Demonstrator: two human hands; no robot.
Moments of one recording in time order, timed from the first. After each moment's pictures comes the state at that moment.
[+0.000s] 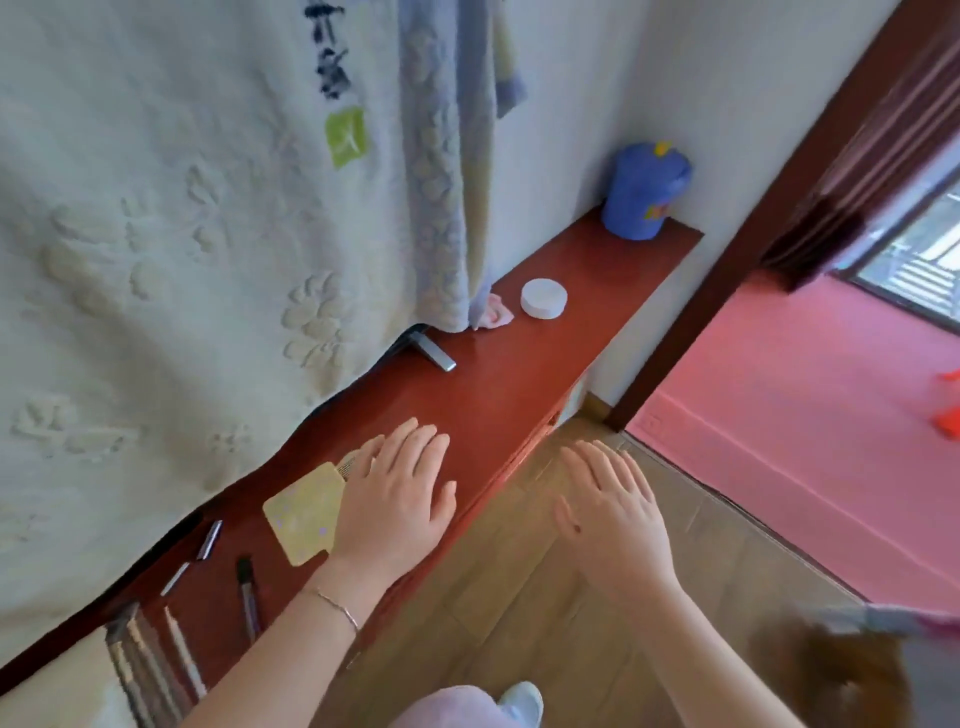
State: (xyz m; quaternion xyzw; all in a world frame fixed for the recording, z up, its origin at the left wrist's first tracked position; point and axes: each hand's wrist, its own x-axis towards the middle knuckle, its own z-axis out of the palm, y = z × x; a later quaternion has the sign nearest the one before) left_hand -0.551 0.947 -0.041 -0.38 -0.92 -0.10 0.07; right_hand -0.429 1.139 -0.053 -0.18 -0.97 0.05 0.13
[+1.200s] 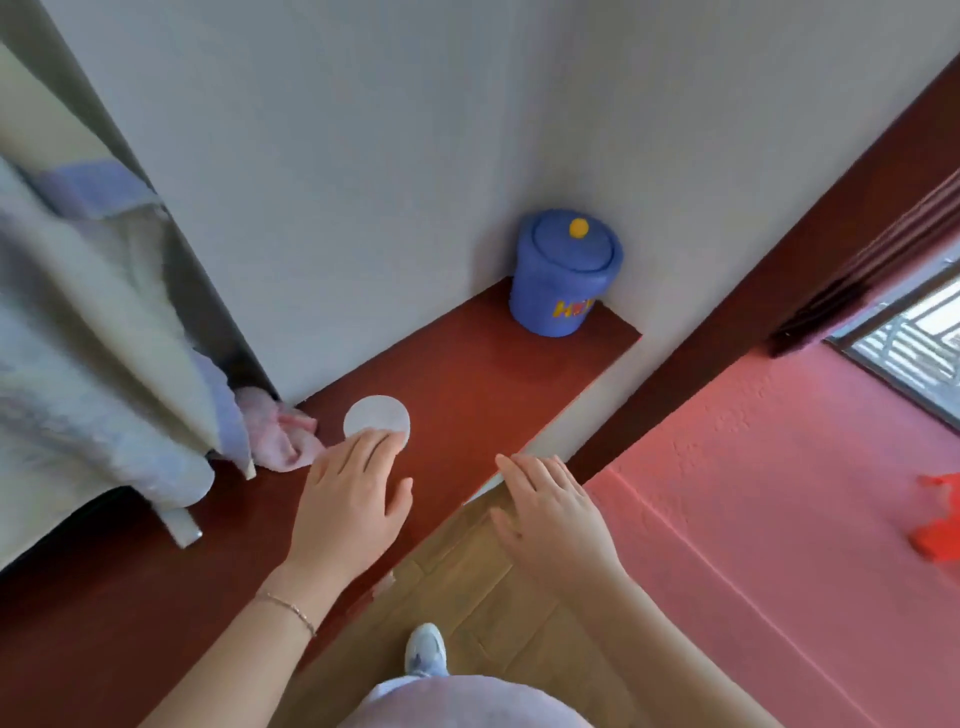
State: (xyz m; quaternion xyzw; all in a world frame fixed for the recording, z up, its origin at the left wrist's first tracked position) left_hand -0.690 1.265 -0.074 -0.30 -0.94 -0.16 0.03; right_hand -0.598 1.454 -0.054 -0.08 -0.99 0.08 -0.01
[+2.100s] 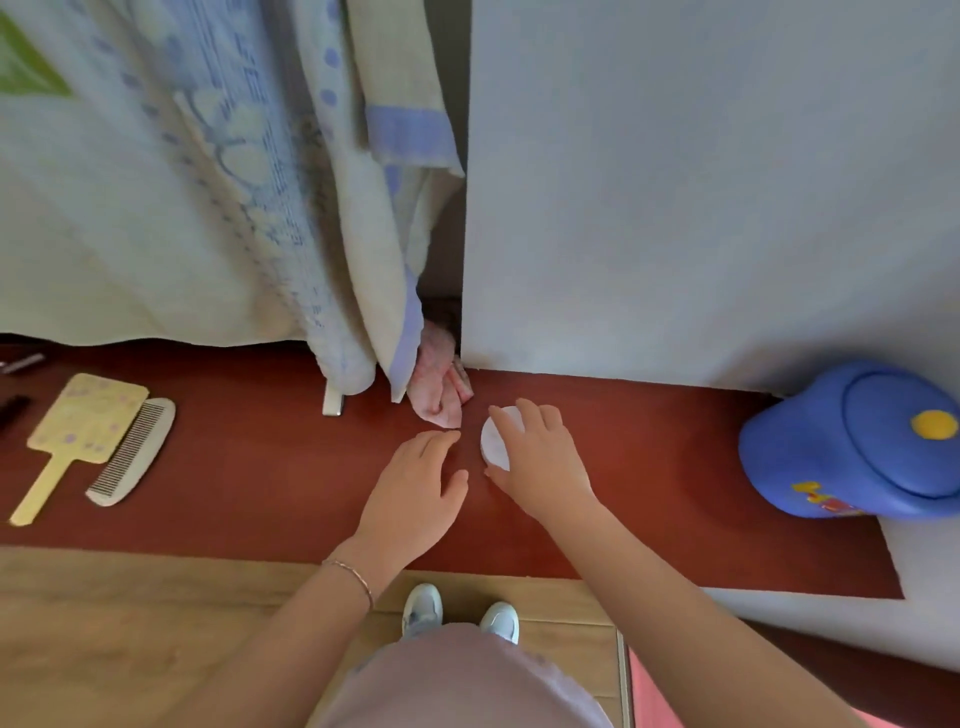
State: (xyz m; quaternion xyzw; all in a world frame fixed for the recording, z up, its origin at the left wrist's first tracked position) left_hand -0.684 1.279 -0.097 0.14 -0.94 -0.32 -0.04; right_hand -0.779 1.409 -0.104 0.31 -0.94 0.05 -0.16
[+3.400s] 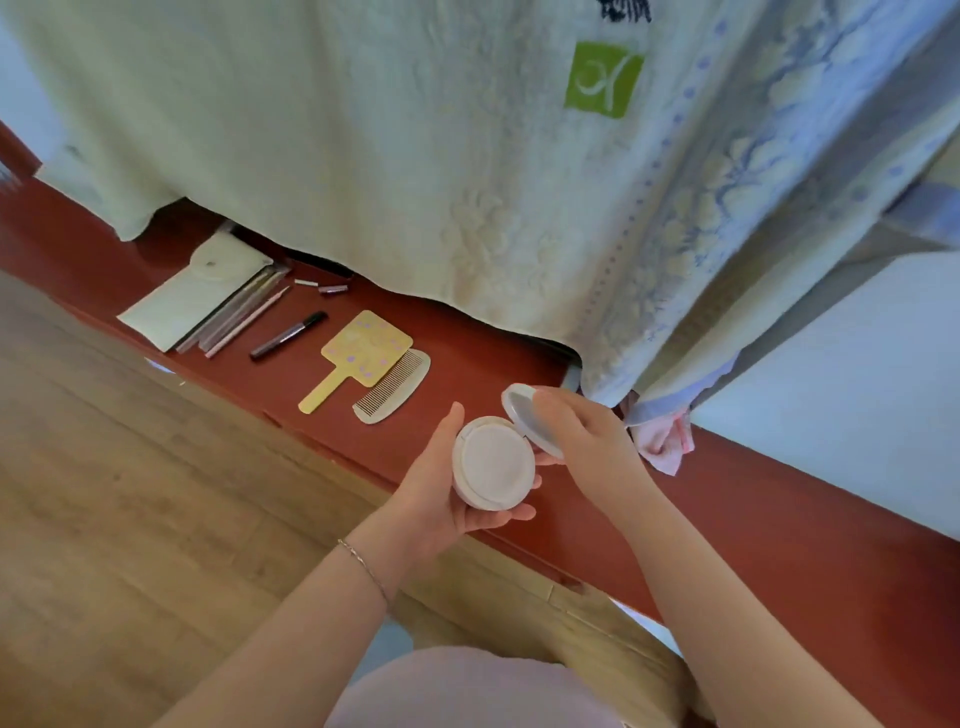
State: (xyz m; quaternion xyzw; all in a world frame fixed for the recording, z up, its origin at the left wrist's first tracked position) left_hand -0.568 1.142 -0.047 0.36 -0.32 -0.88 -0.06; right_hand -0.688 1.243 -0.016 0.26 -0.75 0.51 -0.35
